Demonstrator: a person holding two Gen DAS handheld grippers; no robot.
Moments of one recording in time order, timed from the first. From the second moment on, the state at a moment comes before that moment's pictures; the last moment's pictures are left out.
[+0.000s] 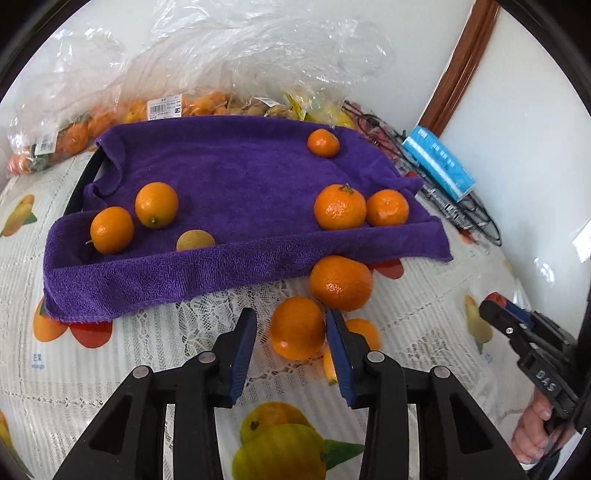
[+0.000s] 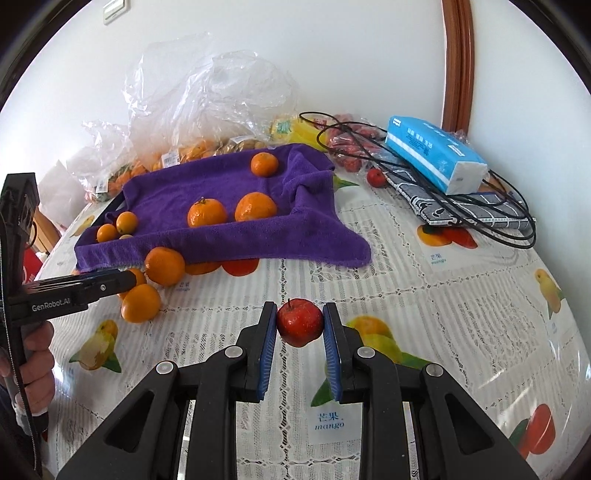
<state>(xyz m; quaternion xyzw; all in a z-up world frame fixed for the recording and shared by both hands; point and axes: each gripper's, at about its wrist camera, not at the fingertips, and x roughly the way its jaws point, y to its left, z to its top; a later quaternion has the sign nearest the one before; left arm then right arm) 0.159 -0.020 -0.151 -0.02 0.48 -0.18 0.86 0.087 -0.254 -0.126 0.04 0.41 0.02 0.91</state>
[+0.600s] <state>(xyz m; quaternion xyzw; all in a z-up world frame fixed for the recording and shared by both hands) 0.121 0.010 -0.137 -0.01 0.46 -0.08 0.88 0.068 -0.241 -0.123 0.06 0.40 0.05 0.91</state>
